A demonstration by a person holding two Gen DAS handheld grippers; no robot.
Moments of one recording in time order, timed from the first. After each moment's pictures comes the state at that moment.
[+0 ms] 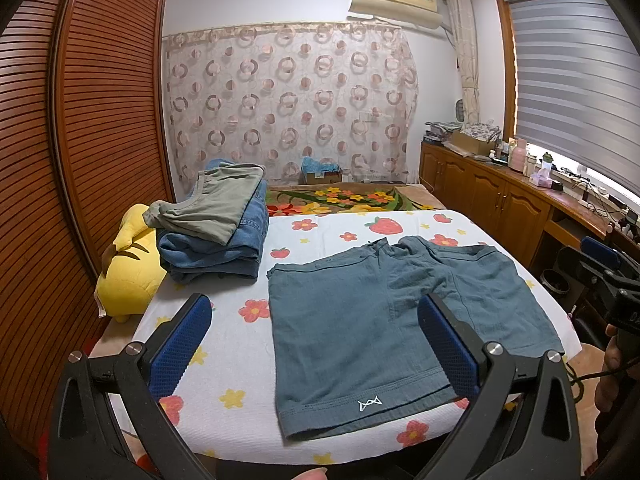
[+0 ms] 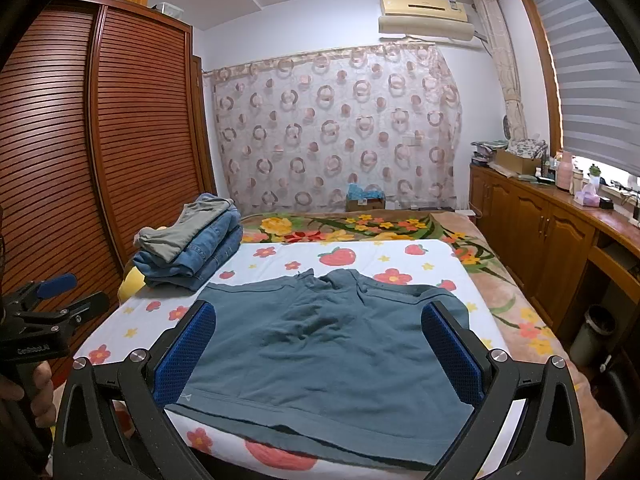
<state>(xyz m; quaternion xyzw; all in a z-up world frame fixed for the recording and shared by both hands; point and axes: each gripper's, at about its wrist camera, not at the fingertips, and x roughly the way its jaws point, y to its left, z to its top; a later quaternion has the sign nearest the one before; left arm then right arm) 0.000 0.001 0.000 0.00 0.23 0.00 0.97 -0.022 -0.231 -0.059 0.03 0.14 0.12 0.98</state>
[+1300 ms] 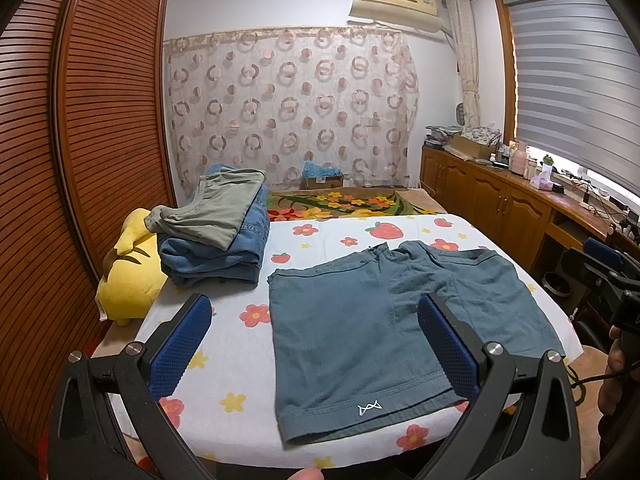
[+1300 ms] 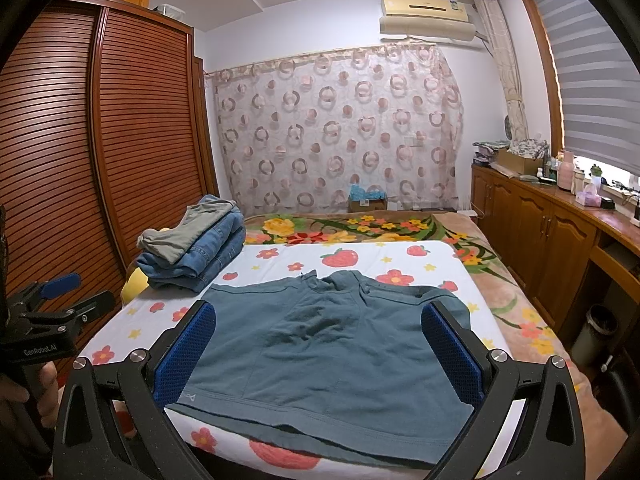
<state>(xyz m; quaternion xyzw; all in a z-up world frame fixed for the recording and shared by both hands) -0.003 0.006 0.007 0.00 0.23 0.00 0.97 -0.023 -0.230 -0.058 0.03 0.14 0.12 0.98</state>
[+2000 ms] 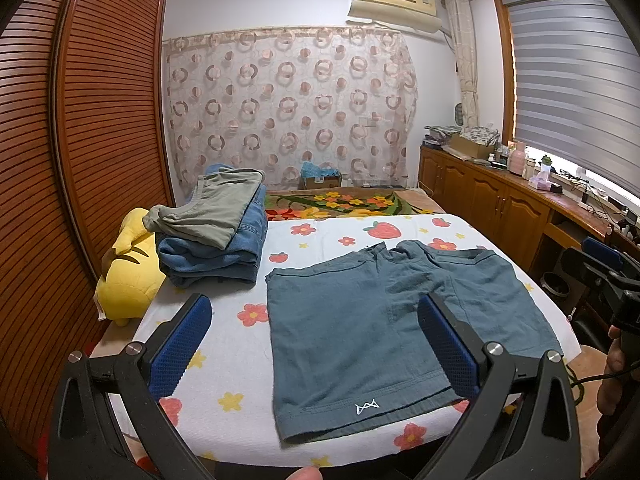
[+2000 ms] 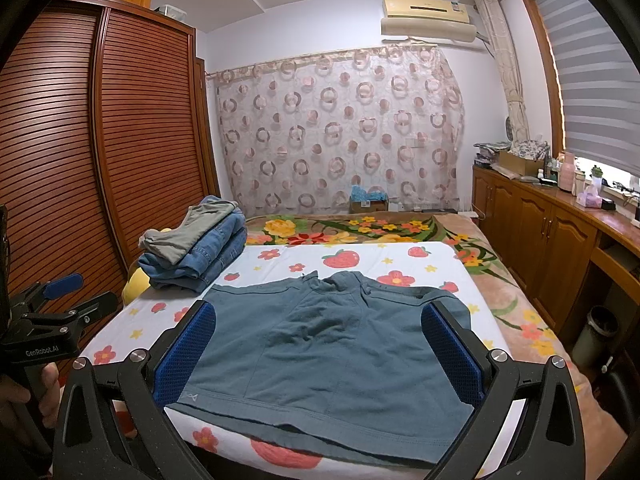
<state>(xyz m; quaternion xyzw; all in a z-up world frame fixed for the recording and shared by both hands) -0.002 0.006 0.015 0.00 0.23 0.00 0.97 -0.023 -0.231 -0.058 0.03 0.14 0.12 0.98</state>
